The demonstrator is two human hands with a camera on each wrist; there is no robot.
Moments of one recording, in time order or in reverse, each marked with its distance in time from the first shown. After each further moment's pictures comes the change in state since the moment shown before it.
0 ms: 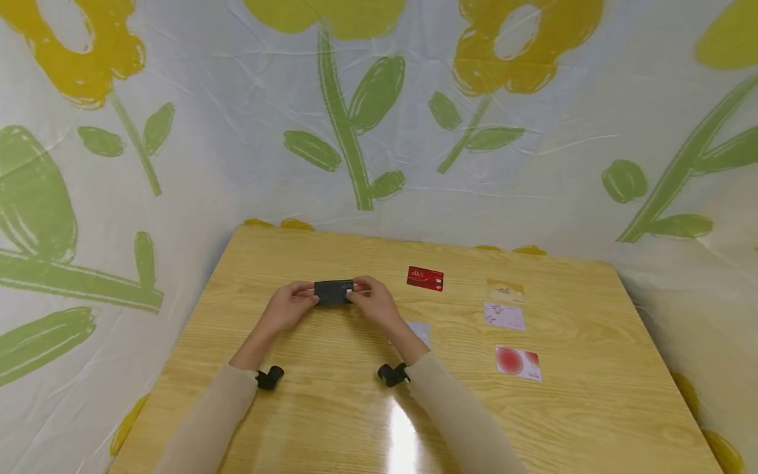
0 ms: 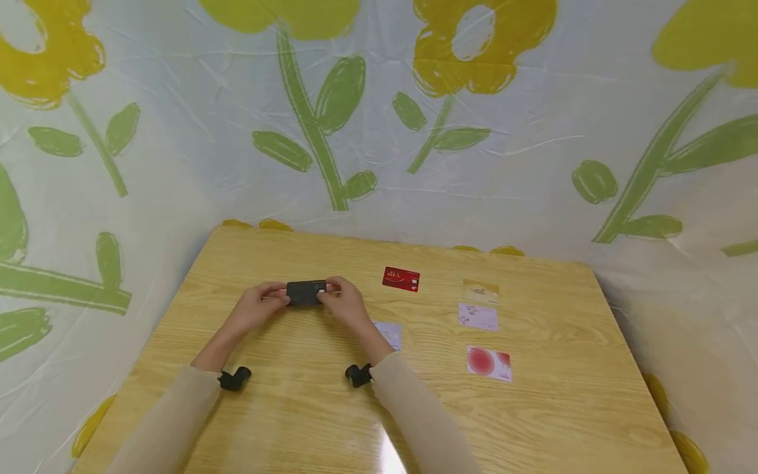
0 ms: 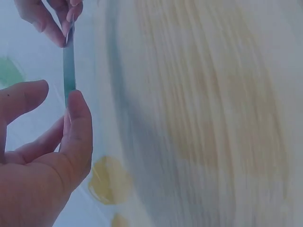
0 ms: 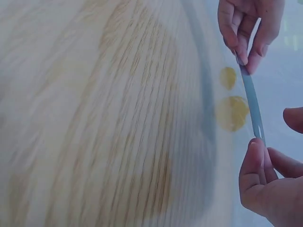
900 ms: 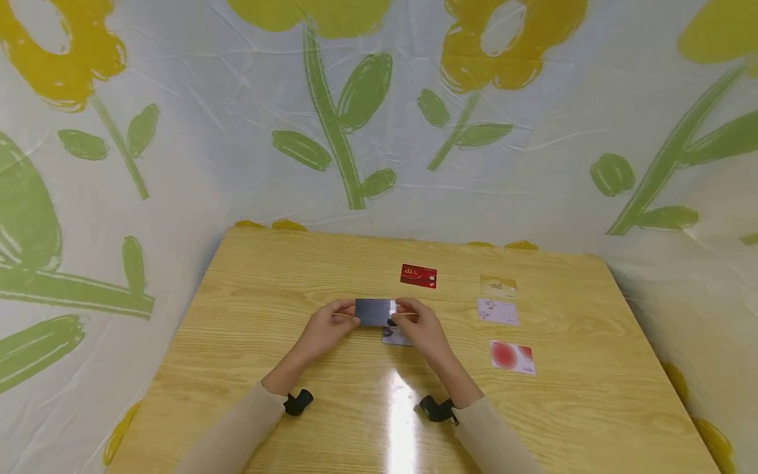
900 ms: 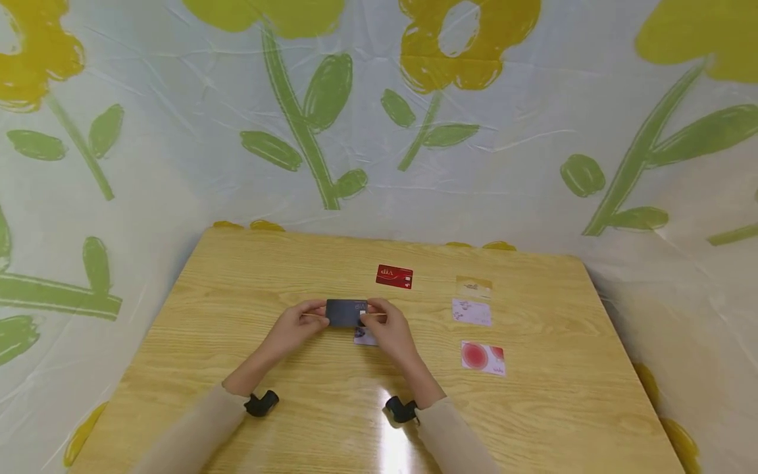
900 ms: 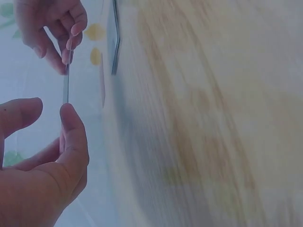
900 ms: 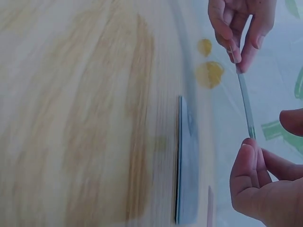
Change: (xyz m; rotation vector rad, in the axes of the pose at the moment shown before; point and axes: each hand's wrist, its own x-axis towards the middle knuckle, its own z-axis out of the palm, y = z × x) left_hand -0.026 0.032 0.084 -0.093 -0.090 0.149; right_hand -0.079 0.027 -0.067 0.017 0.163 0.039
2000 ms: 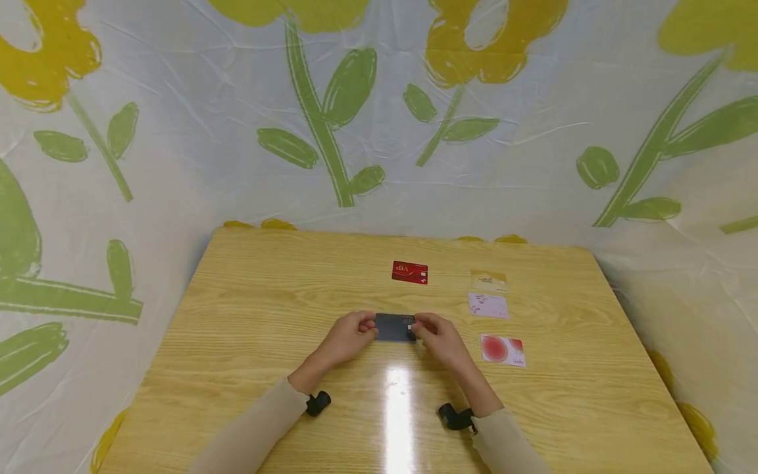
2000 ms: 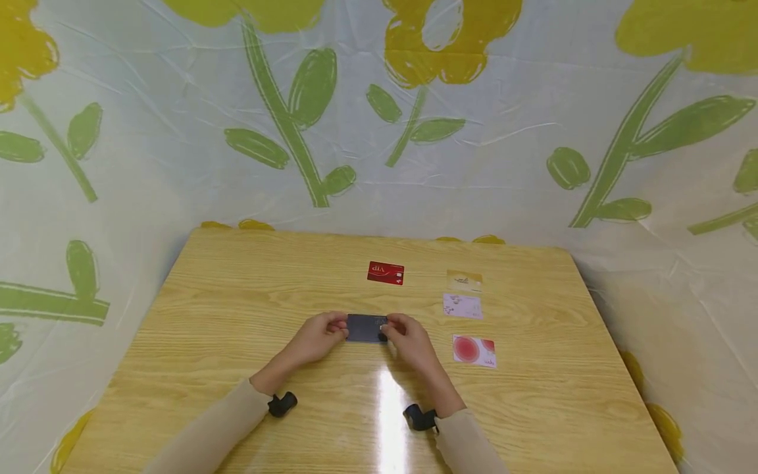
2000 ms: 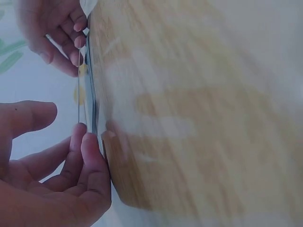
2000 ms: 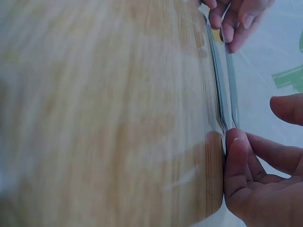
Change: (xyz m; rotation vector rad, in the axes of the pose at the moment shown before) left_hand 0.015 -0.005 0.054 0.187 -0.162 0.076; right_hand -0.015 0.047 -0.042 -0.068 -0.021 0.068
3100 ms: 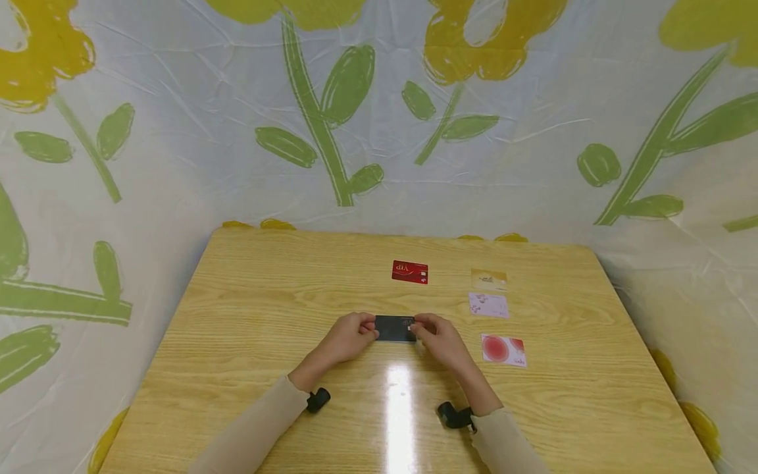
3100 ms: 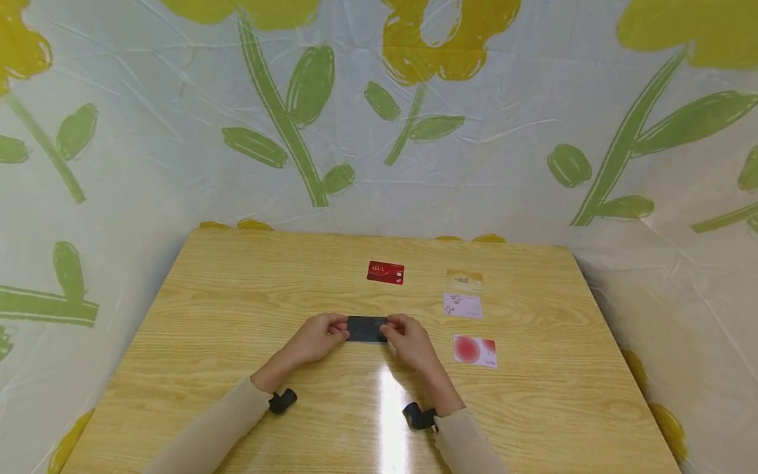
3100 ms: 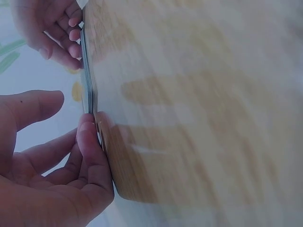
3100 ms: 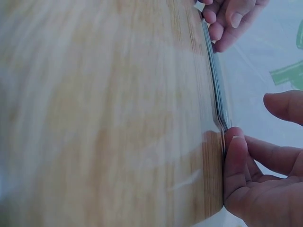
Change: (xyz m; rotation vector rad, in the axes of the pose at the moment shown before) left_hand 0.004 0.003 -0.001 0.051 -0.057 -0.049; right_hand 0.001 0.001 0.001 -0.042 -0.010 0.007
